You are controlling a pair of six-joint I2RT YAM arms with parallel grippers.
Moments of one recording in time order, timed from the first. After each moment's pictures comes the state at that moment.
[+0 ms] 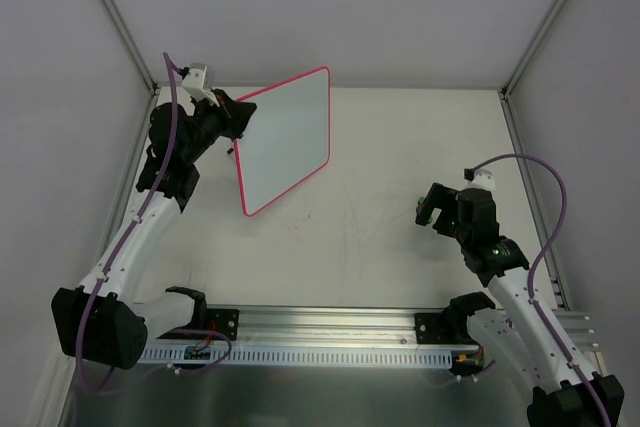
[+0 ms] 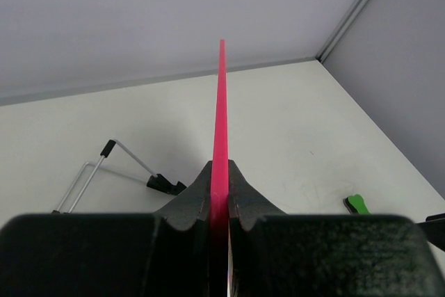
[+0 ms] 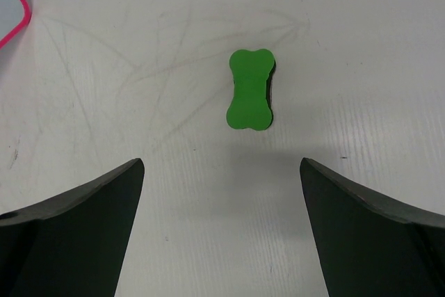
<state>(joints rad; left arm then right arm) -0.19 1.12 0.99 0.14 0.33 -0.31 0.28 0.68 0.51 -0.46 0.17 0.46</state>
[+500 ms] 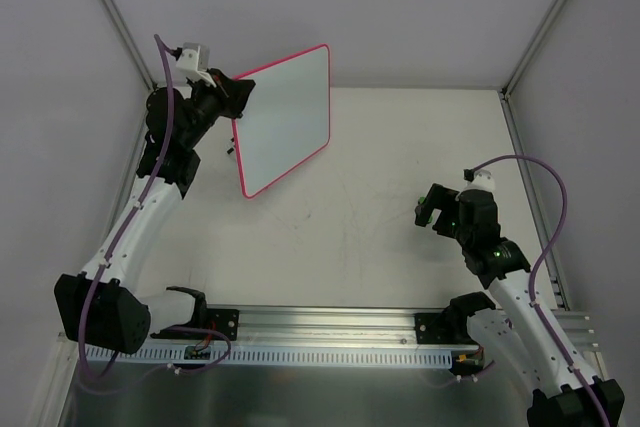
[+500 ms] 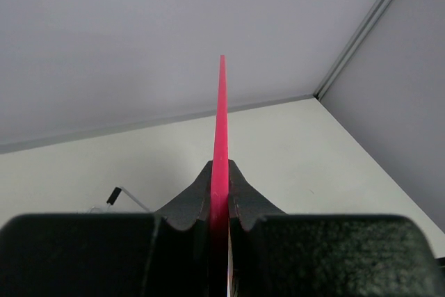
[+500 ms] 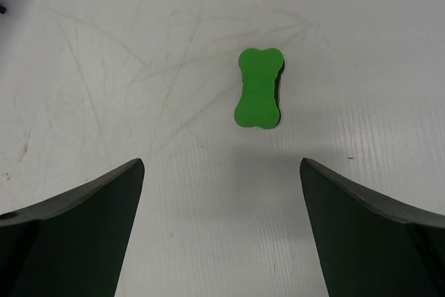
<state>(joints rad) -0.19 1.20 1.10 0.20 0.30 -0.33 0.28 0.66 0.51 -0.46 0.14 0.45</state>
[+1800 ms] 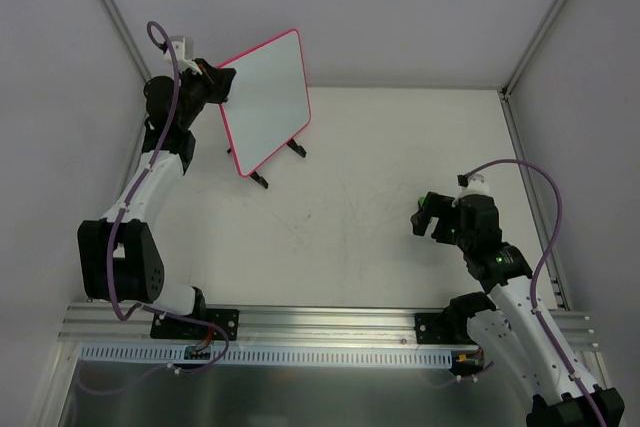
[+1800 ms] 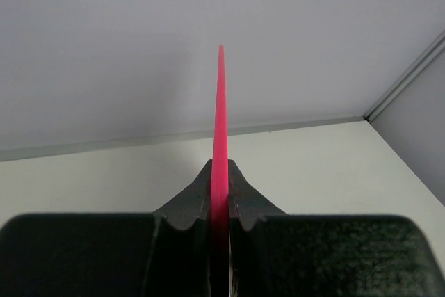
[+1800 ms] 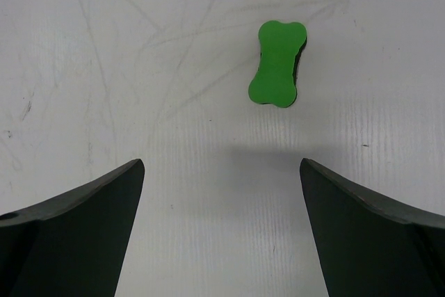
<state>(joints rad) -0.03 1.46 1.14 0.43 0.36 -0.36 0.28 0.61 0.49 -0.52 0.04 0.40</state>
